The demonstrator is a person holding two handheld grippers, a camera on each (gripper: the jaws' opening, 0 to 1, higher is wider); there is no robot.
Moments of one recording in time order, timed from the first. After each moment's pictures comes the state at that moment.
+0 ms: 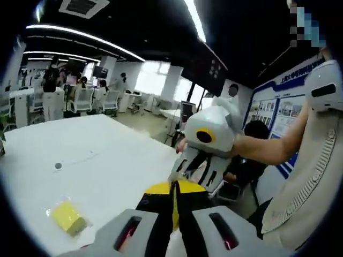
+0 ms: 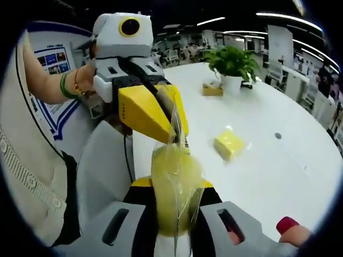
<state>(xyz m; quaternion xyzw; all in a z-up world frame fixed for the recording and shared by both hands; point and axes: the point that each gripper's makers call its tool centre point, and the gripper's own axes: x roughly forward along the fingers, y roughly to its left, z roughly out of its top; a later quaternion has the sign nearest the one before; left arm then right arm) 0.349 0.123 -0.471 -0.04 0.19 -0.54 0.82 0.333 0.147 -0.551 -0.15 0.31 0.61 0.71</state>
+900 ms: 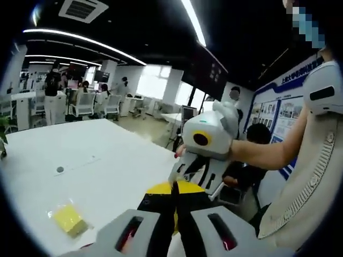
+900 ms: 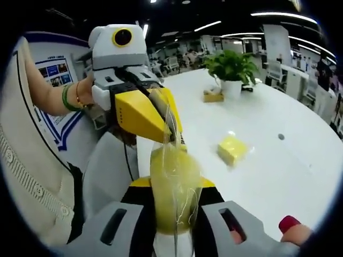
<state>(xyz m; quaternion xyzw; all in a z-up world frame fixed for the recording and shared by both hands) 0.354 0.126 -0.457 -0.06 0.17 -0.53 0.83 0.337 0.152 -0.537 -0.11 0.29 0.62 0.72</state>
